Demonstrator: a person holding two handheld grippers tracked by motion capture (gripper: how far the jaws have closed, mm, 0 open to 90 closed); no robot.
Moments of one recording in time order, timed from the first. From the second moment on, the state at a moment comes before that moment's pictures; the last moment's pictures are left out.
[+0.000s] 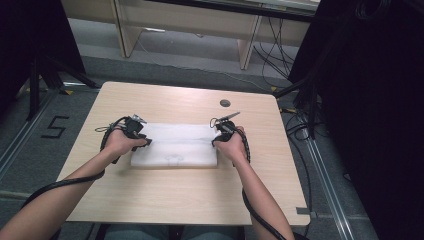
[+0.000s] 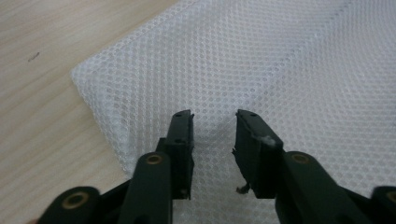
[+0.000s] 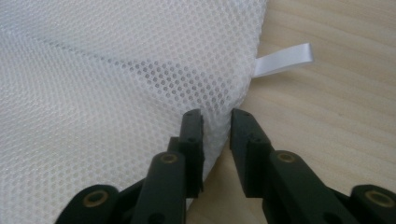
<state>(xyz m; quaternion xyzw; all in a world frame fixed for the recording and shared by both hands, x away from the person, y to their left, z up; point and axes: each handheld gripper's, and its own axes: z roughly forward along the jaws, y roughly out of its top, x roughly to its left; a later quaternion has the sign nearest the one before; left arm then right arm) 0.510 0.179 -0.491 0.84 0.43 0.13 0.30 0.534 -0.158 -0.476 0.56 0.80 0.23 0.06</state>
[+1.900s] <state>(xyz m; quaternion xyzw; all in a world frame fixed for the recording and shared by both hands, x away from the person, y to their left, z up) 0.520 0.177 -0.494 0.83 0.45 0.16 0.28 0.525 -0.168 -0.464 0.51 0.82 0.25 0.07</state>
